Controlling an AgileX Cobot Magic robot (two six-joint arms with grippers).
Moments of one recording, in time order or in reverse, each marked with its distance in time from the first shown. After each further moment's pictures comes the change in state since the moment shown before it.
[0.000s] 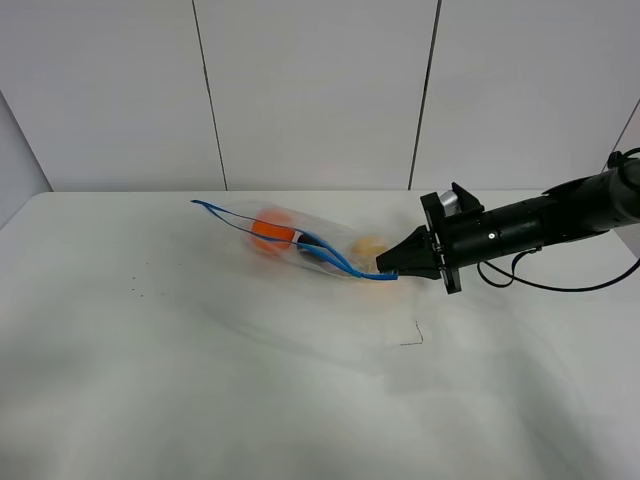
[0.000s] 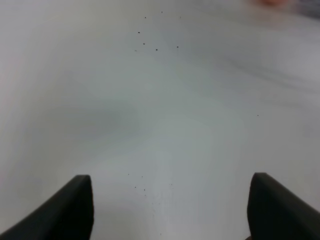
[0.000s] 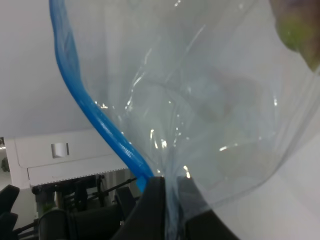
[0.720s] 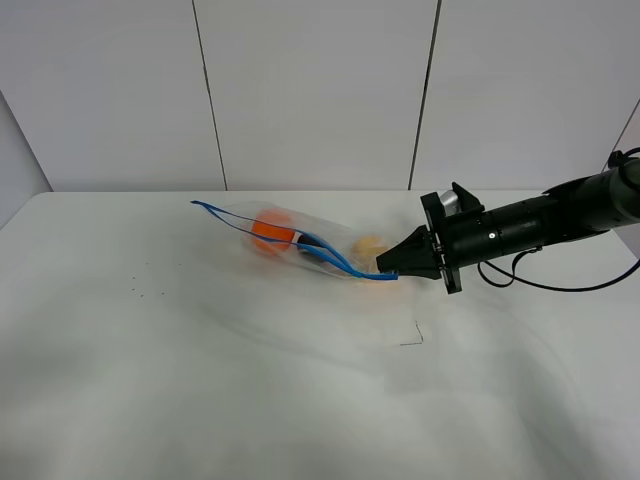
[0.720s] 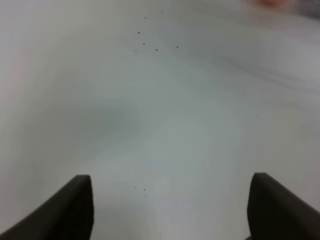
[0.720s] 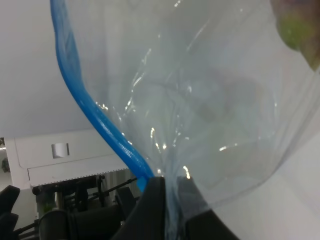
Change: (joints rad) left arm 0.000 0.000 0.000 0.001 0.000 0.000; right arm 0.000 0.000 0.000 0.000 0.000 0.003
